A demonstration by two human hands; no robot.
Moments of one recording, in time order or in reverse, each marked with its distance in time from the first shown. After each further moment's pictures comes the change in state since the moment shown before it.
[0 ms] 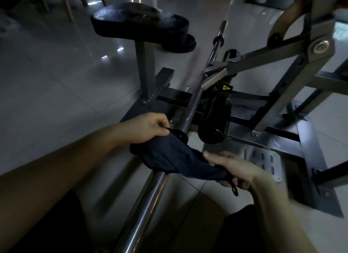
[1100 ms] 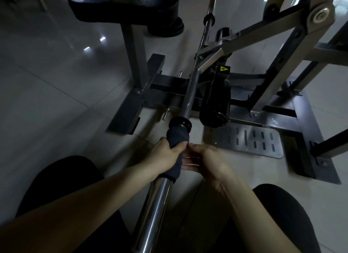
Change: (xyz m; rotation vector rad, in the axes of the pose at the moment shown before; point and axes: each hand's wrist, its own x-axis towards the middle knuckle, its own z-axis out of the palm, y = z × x) left_hand 0.006 -0.053 0.117 -0.213 0.234 -0.428; right_hand 0.056 0.025 0.094 0.610 0.299 -0.051
